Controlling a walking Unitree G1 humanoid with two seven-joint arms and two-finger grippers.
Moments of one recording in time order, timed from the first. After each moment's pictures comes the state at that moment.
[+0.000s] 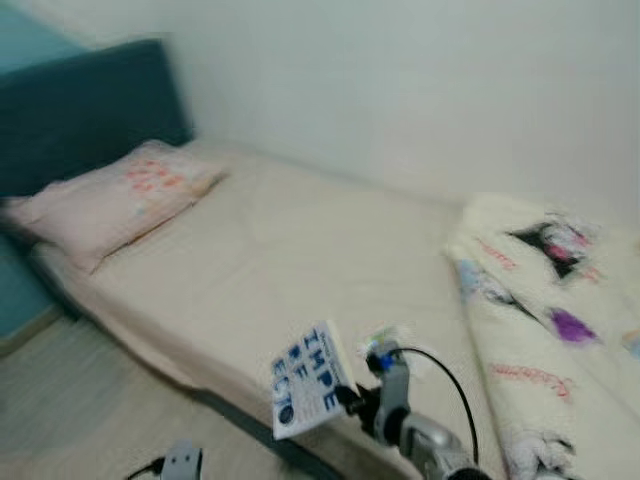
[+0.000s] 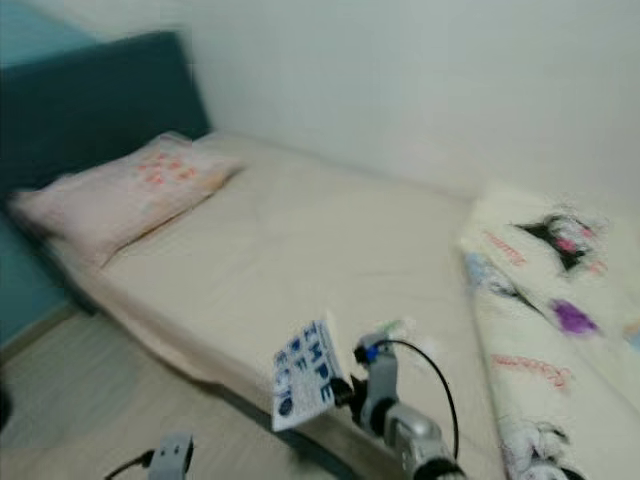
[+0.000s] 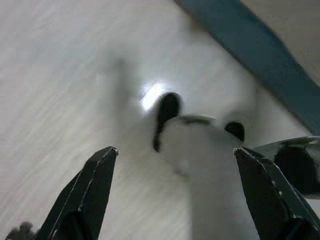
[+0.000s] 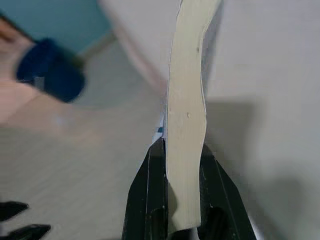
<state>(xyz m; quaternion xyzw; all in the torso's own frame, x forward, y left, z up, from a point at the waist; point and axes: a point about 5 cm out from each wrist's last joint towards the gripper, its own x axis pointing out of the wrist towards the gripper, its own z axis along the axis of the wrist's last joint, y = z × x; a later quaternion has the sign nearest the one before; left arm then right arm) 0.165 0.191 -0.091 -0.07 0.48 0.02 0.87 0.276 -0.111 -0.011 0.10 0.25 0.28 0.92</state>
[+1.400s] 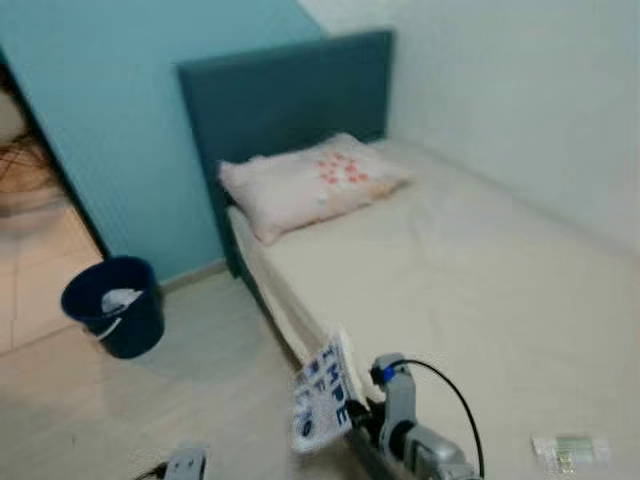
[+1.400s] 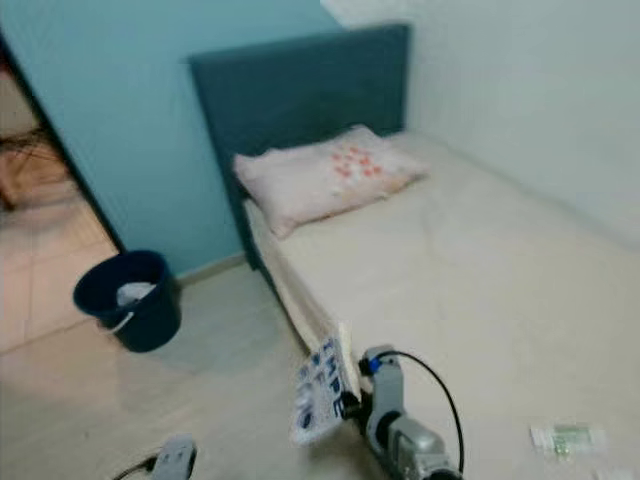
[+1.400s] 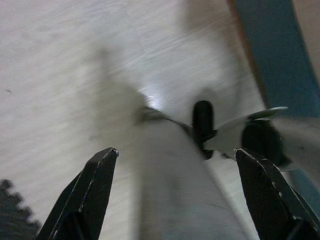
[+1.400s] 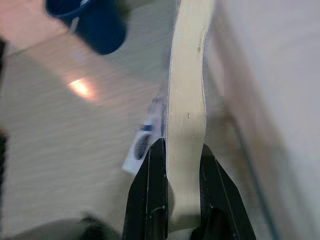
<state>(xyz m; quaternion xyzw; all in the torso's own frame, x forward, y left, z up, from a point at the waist) 0.166 0.176 -0.093 -0.08 0.48 -0.01 0.87 0.274 -0.141 -0.020 0.08 0.28 0.18 0.94</state>
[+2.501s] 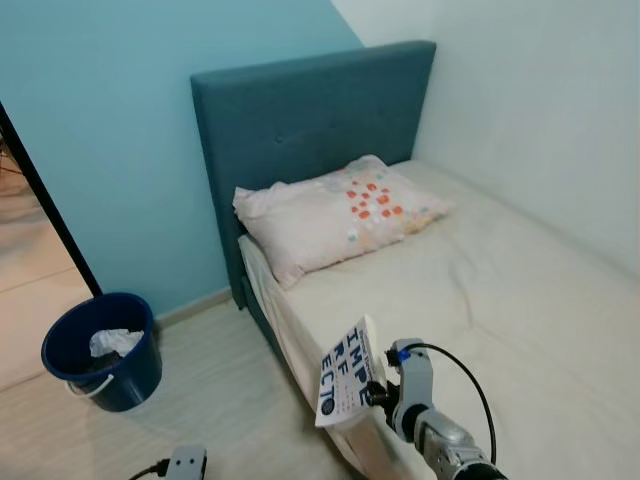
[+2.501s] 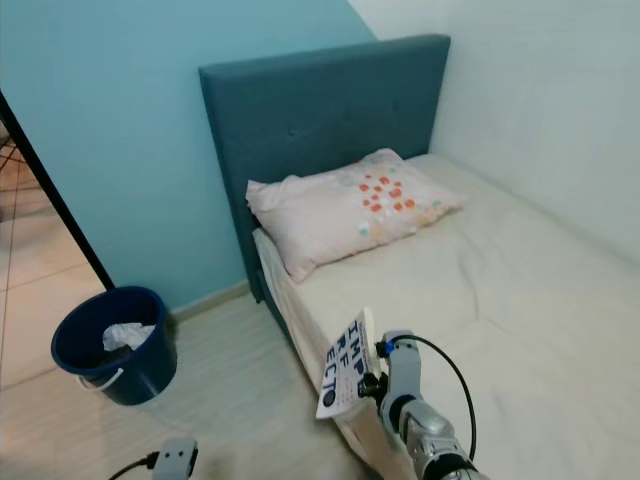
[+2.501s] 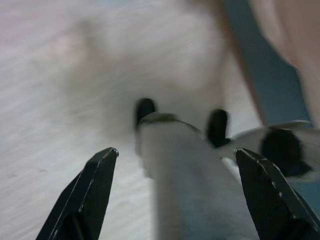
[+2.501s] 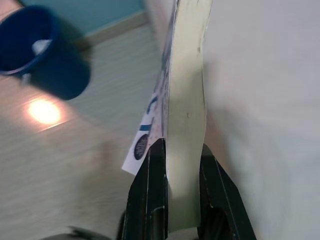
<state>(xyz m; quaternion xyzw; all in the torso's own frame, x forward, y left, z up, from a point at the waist) 0.166 0.182 -0.092 -0.07 0.48 -0.01 0.87 0.275 -0.145 -0.021 0.07 0.29 0.15 0.94</state>
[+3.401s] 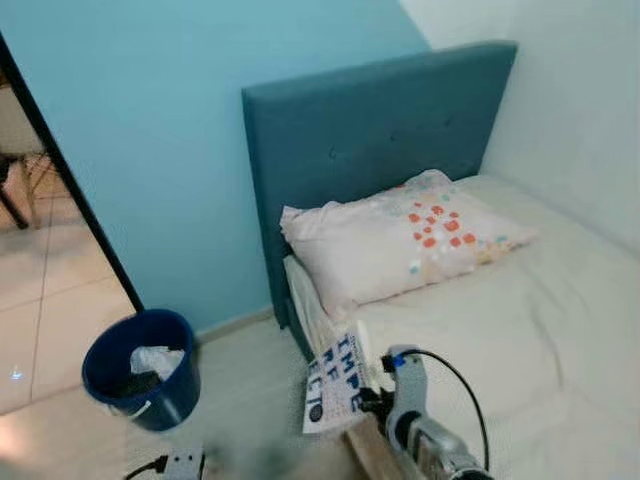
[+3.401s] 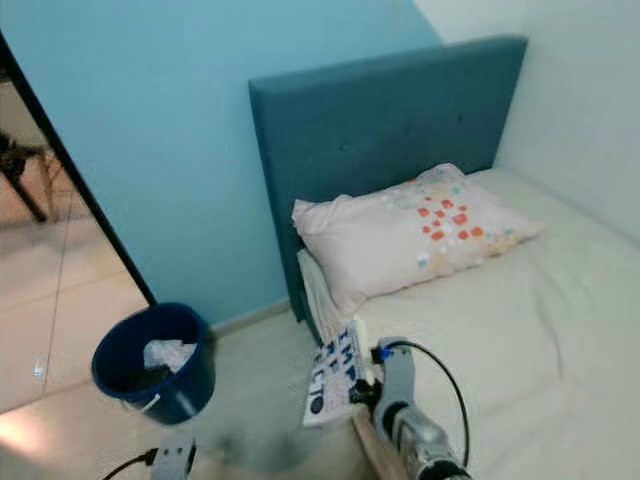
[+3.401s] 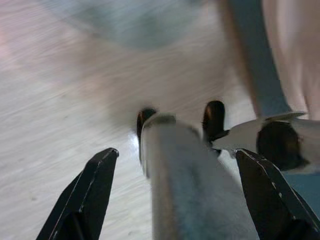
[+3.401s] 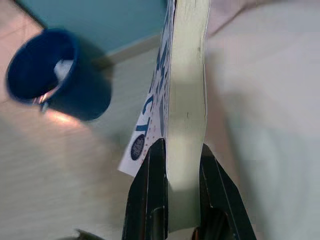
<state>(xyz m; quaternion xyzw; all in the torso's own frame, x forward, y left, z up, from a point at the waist) 0.170 0.179 -0.090 -0.07 0.48 -0.02 0.87 0.276 -0.154 -0.019 0.08 0.28 0.12 0.95</state>
